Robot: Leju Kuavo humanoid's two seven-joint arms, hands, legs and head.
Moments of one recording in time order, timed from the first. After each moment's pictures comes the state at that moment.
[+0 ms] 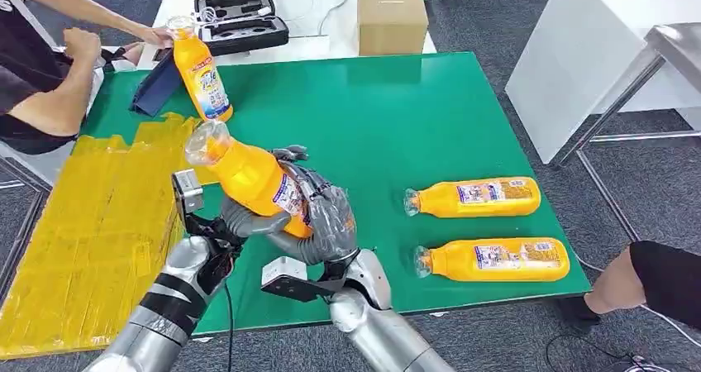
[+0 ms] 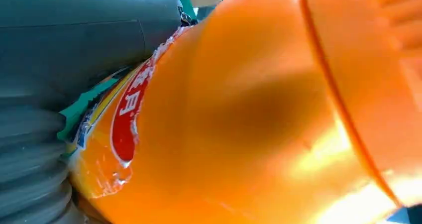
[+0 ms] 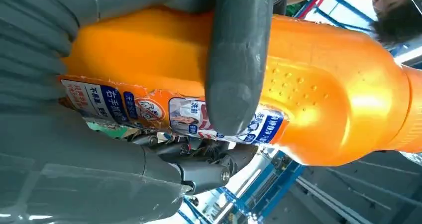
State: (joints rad) left arm -0.46 -0.09 -0.33 -1.03 0.24 -0.31 -0.42; right arm -0.35 0.32 0.63 -1.00 0.60 -0.63 -0.57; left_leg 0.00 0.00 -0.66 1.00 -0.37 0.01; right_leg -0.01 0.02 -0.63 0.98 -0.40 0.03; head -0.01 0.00
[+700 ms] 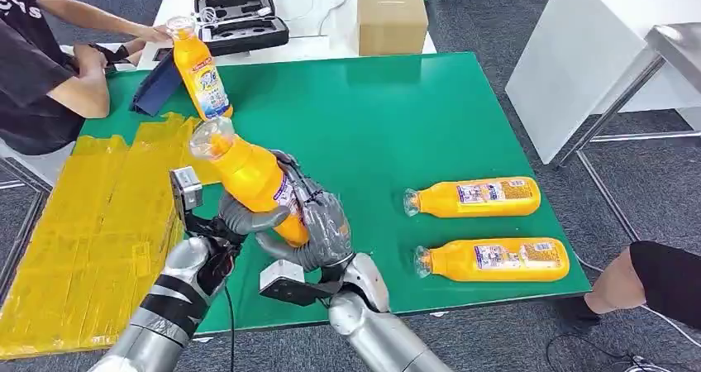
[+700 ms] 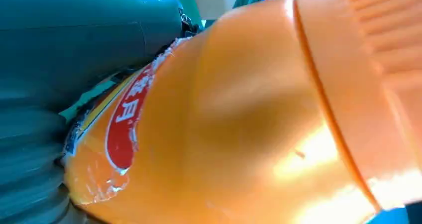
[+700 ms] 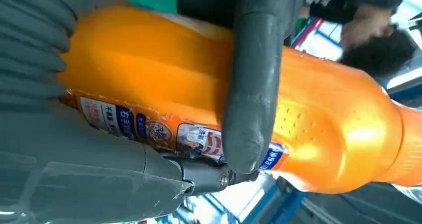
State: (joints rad) left arm -0.46 -0.11 -0.30 -1.03 0.23 -0.27 -0.42; right arm -0.34 0.32 0.63 -0.98 0.56 -0.57 -0.59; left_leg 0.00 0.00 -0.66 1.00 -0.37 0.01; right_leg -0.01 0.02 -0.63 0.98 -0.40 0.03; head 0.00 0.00
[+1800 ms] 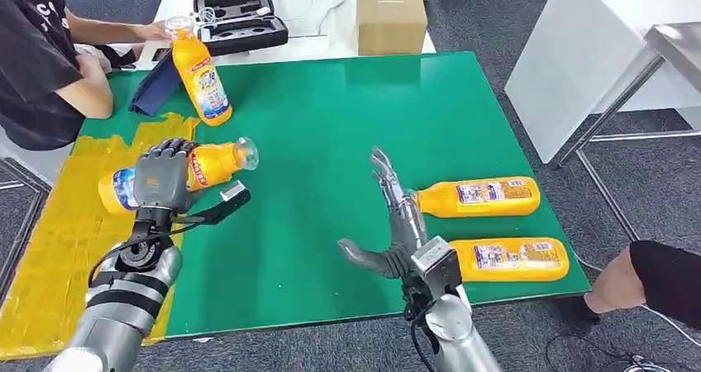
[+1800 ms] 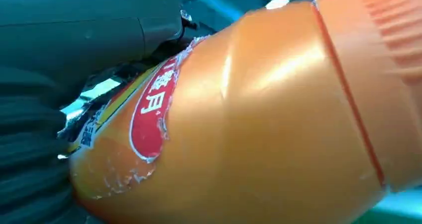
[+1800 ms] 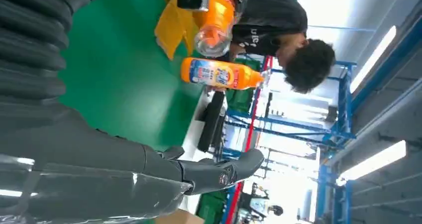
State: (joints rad) left arm -0.49 0.04 -0.14 -0.90 -1.55 0.69 0.19; right arm -0.10 0.09 0.40 -1.55 0.05 -0.02 -0.51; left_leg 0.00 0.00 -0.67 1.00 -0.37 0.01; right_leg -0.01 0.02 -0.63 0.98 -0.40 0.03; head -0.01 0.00
